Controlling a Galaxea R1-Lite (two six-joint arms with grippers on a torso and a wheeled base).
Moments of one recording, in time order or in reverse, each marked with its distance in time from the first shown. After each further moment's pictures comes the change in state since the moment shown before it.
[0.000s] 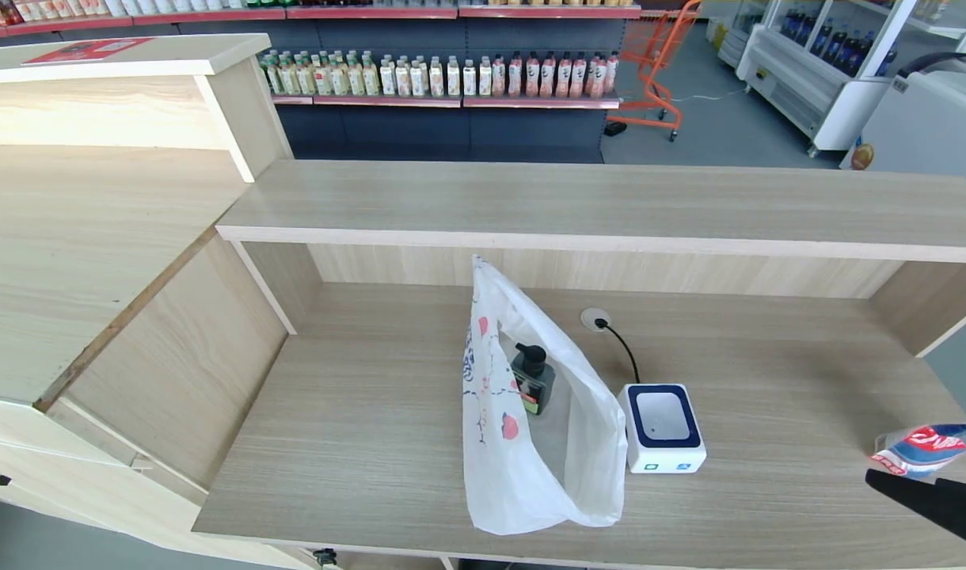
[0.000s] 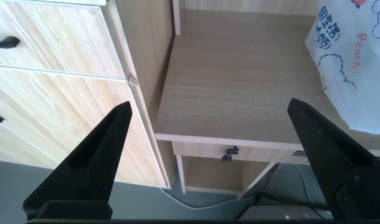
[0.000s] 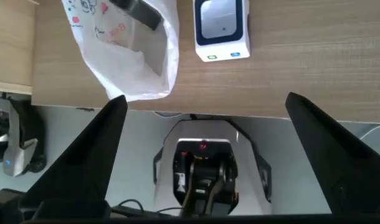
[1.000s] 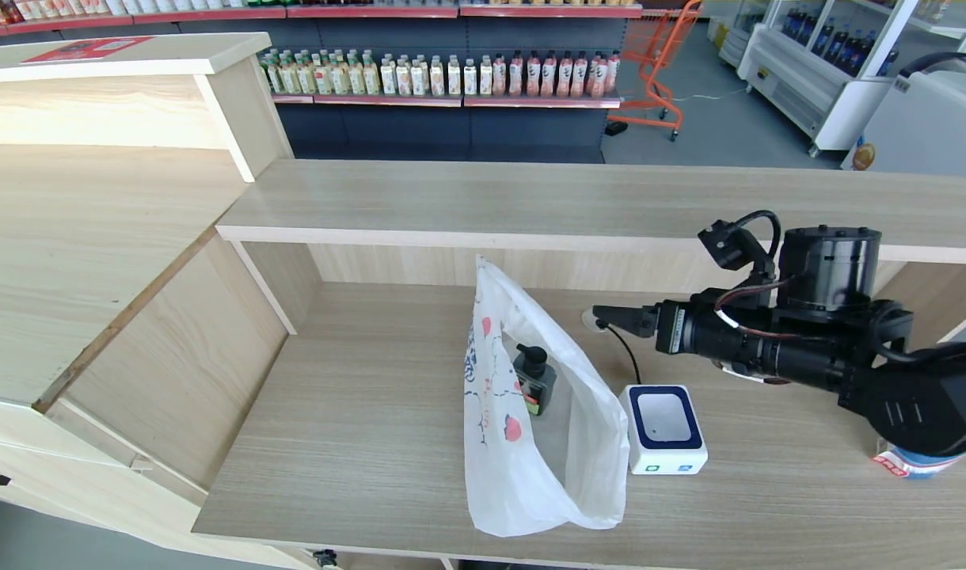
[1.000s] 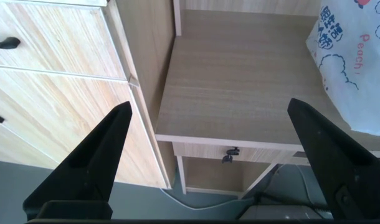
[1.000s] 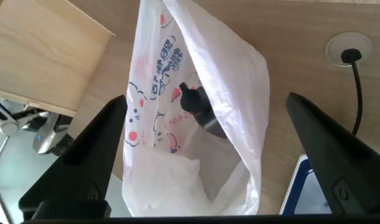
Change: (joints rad) left arm 0.000 0.000 0.000 0.000 0.000 0.002; right arm 0.254 0.937 -0.374 -0.780 0.106 -0.048
